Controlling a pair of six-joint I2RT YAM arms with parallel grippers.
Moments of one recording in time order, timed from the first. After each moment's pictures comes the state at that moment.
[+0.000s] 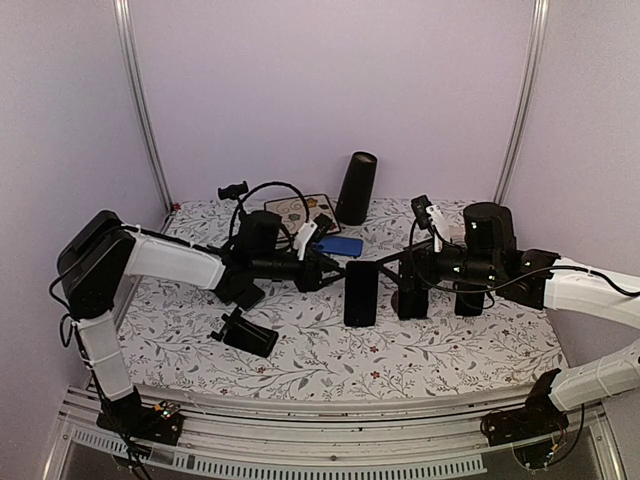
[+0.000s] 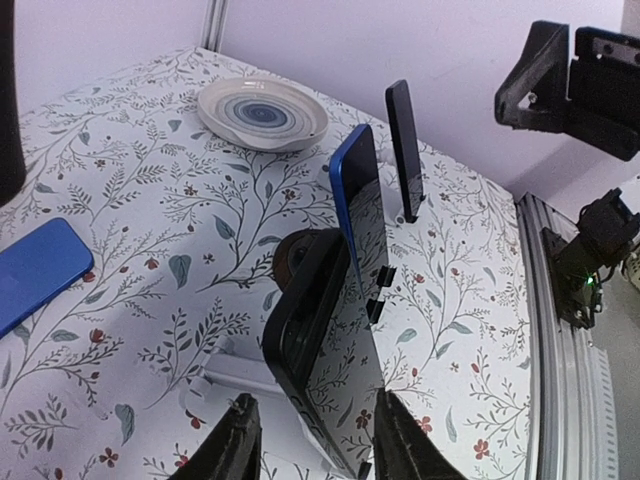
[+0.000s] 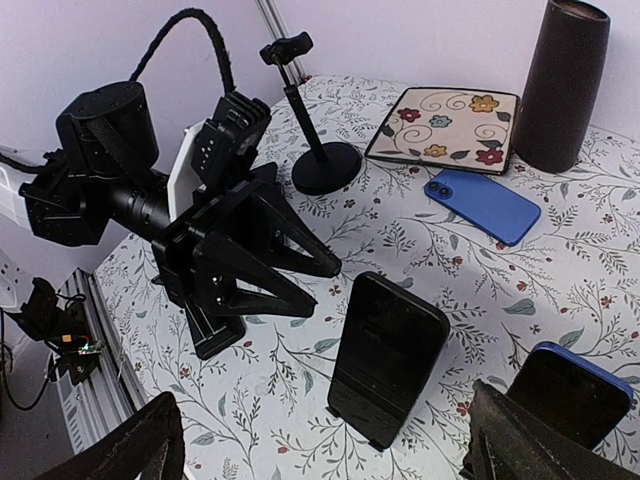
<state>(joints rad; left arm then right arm) -0.74 1.88 1.07 0.43 0.51 -0.11 0.74 1.19 0.81 -0.02 -0.18 0.28</state>
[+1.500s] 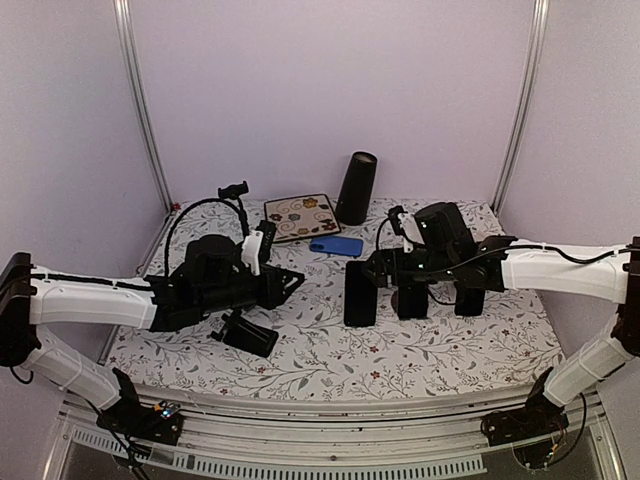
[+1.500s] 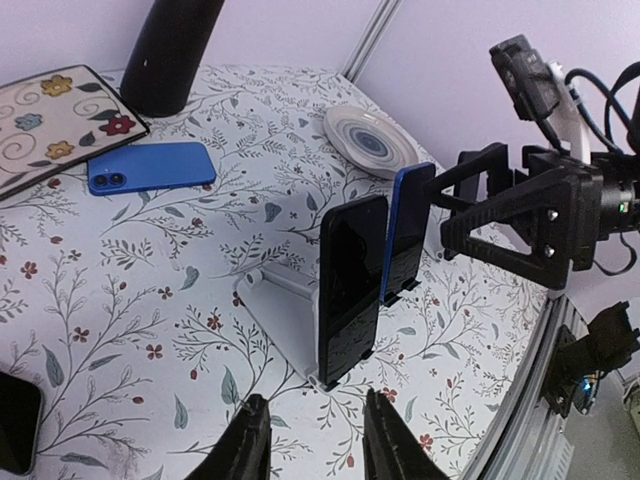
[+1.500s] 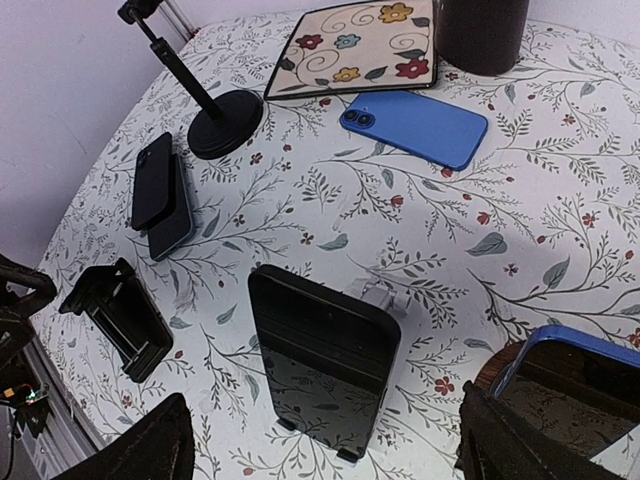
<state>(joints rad) -0.89 1.35 0.69 0.32 -0.01 -0.46 0.79 1.46 0.98 -0.15 0.03 0.44</state>
